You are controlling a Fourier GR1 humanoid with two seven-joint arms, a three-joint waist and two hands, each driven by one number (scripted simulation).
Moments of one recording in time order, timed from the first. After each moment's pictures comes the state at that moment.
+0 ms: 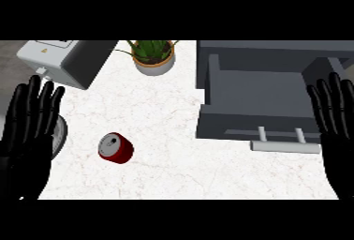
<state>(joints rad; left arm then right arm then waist) 0.01 0.08 -0.05 -2.10 0.00 0.00 -0.04 -0.01 -0.11 0.01 -2.10 -0.01 0.02 0.03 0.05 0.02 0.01</state>
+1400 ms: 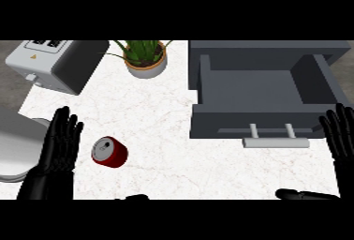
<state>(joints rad) 0.17 0.00 -0.36 -2.25 -0.37 0.34 0.49 0.20 -0.09 -0.10 -2.08 -0.03 0.05 0.11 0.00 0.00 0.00</state>
